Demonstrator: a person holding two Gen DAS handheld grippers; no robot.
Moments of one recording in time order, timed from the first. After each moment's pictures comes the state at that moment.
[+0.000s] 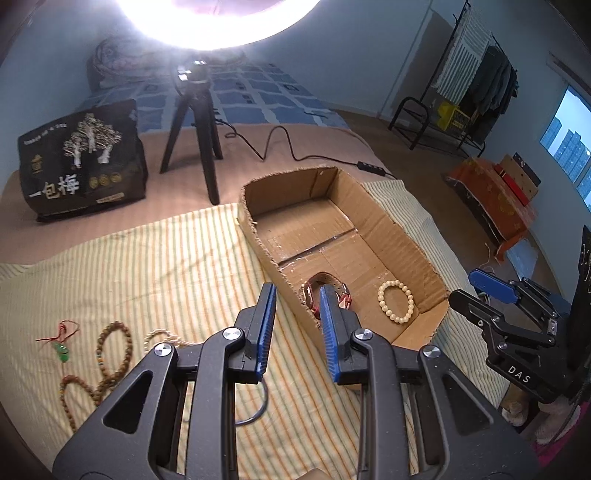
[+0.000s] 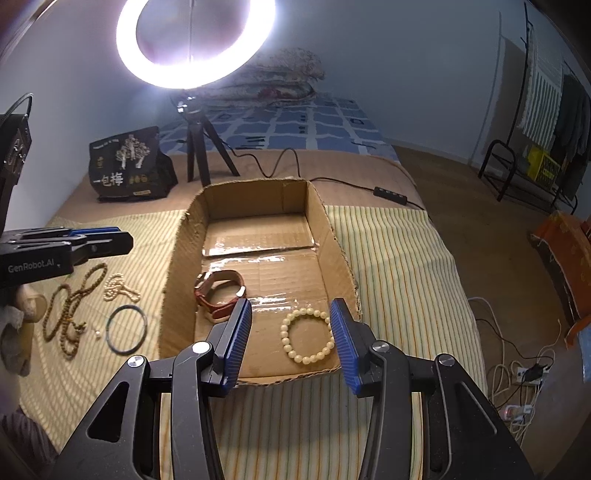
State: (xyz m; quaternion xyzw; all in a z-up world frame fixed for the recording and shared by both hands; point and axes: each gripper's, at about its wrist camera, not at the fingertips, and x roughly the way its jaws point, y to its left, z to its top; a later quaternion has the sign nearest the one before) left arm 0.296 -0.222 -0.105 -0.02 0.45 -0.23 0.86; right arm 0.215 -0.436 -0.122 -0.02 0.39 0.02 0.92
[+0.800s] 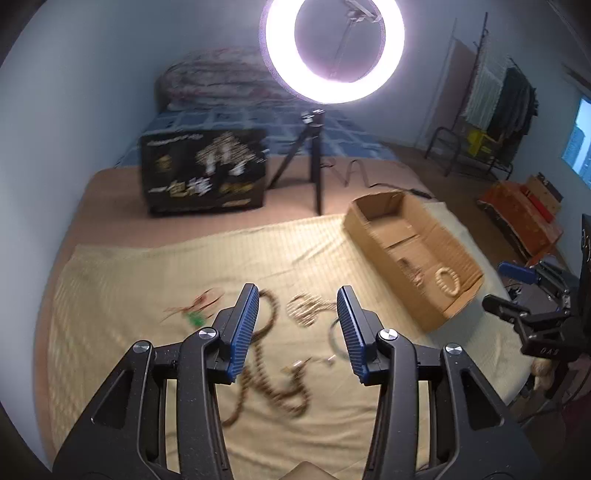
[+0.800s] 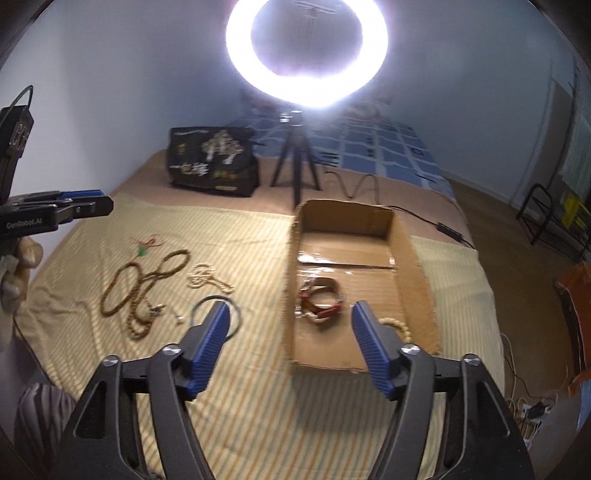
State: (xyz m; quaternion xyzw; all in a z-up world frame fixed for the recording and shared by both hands) left arm 0.227 -0.059 -0.066 -0.01 0.40 -0.16 0.90; right arm 0.177 -0.347 -0.095 -0.07 0.37 0.12 0.92
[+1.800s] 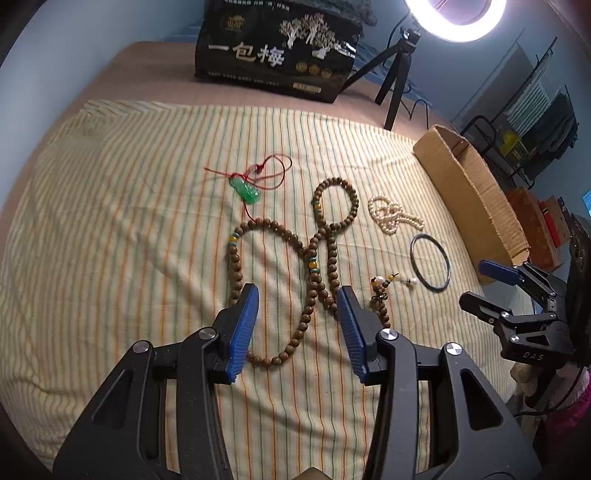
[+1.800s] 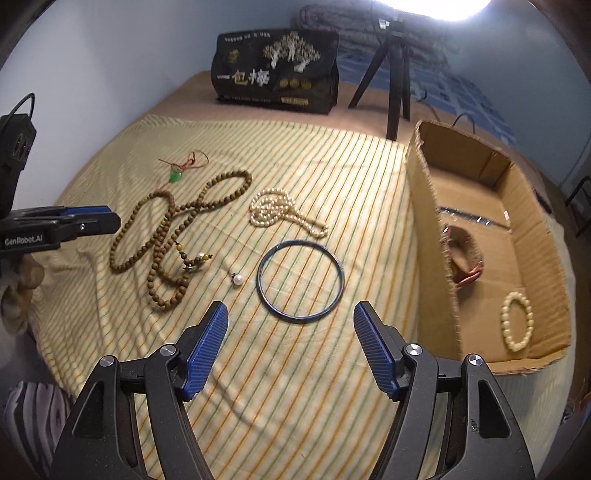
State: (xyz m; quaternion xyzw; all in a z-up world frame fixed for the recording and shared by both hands) left arm 0.228 0.002 -0.190 -0.10 0.52 -0.12 0.84; right arm 0.216 -0.261 -0.191 -0.08 0.48 0.18 0.85
